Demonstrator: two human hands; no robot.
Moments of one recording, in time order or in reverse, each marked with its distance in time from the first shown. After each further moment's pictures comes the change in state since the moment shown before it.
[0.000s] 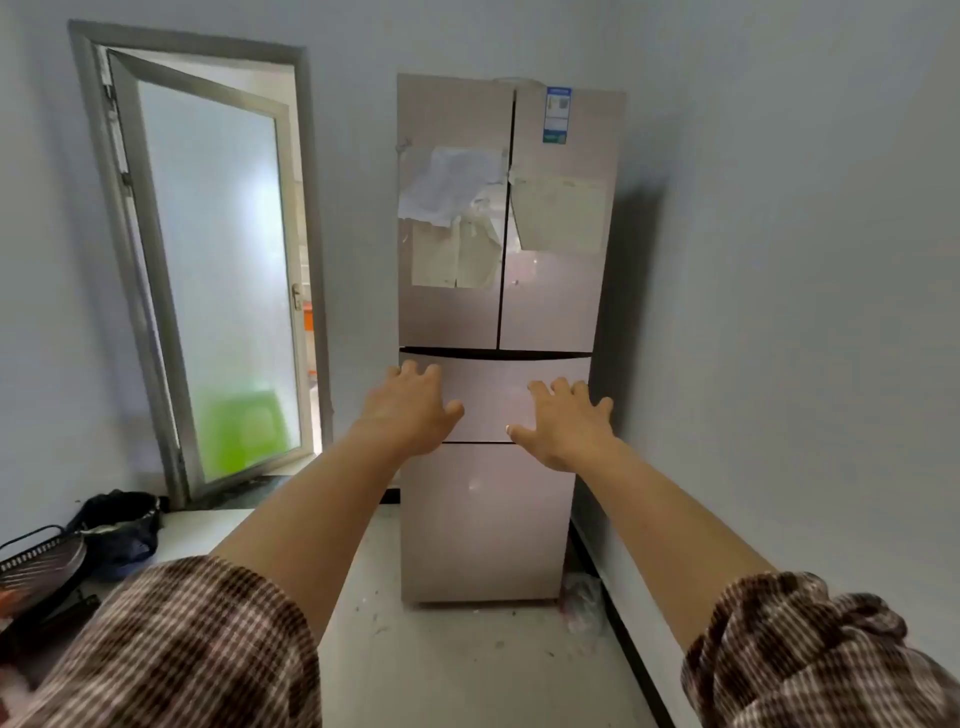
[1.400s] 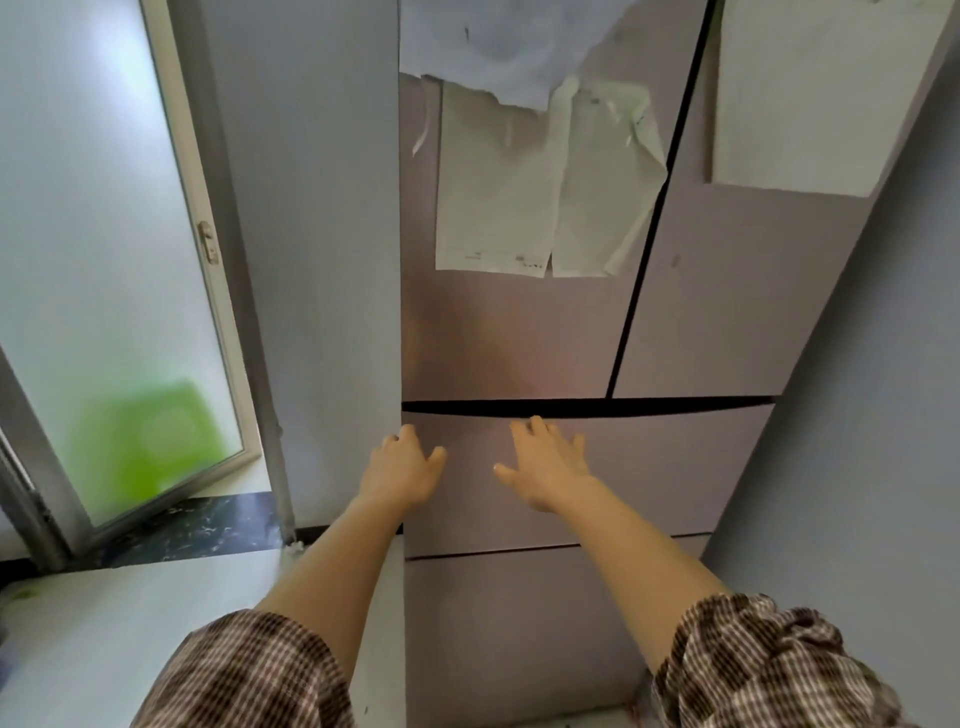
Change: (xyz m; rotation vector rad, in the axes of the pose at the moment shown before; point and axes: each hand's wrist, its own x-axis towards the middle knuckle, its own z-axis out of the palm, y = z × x) left_hand 0.577 -0.270 0.328 -0.379 -0.289 -0.258; right_hand 0.625 -0.092 0.294 0.022 -0.269 0.056
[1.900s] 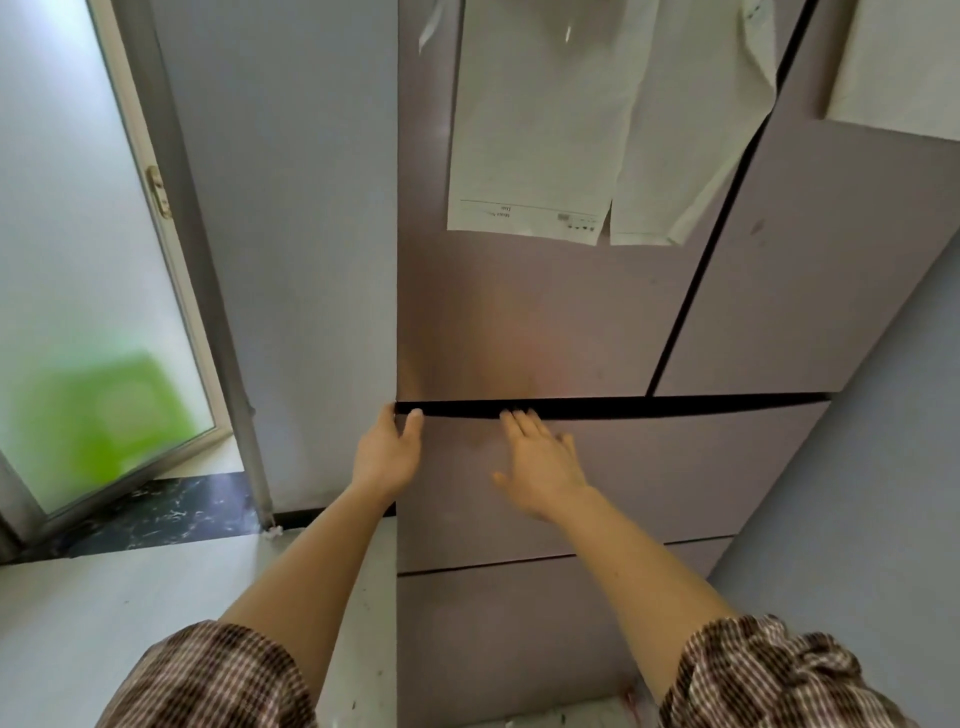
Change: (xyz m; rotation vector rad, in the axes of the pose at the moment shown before) left_hand 0.101 -0.036 0.029 -0.472 0.051 -0.035; right_hand 0.086 -0.004 0.052 0.033 -0.038 -0.042
